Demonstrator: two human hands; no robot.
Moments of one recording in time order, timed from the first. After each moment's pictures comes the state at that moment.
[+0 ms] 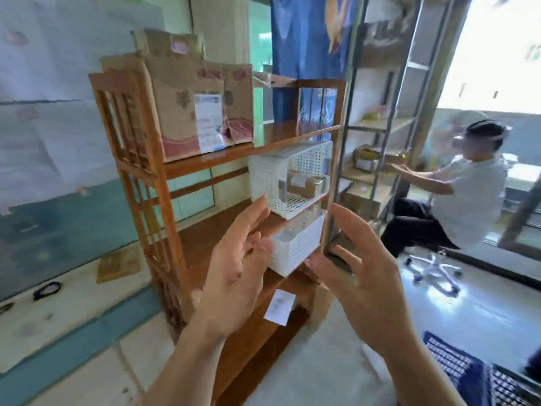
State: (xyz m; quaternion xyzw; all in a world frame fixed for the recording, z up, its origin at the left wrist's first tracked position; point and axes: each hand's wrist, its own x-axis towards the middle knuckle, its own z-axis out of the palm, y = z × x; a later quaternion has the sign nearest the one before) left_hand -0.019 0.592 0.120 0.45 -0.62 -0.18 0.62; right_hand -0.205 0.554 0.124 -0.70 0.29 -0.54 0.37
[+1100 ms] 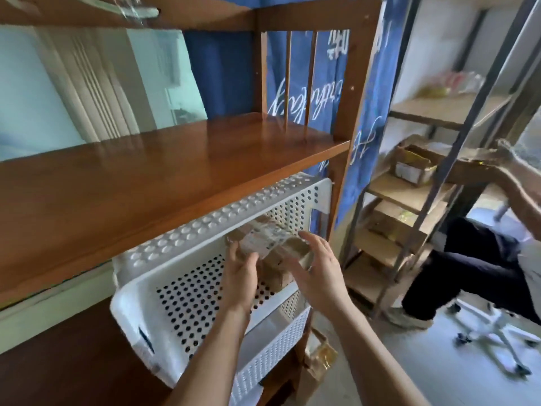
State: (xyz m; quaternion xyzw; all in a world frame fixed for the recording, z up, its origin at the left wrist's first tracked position) left_hand -0.014 -0.080 -0.011 0.70 -0.28 -0.27 0.60; right_hand -0.148 -0.149 0.003 -0.77 0.44 -0.34 0.32
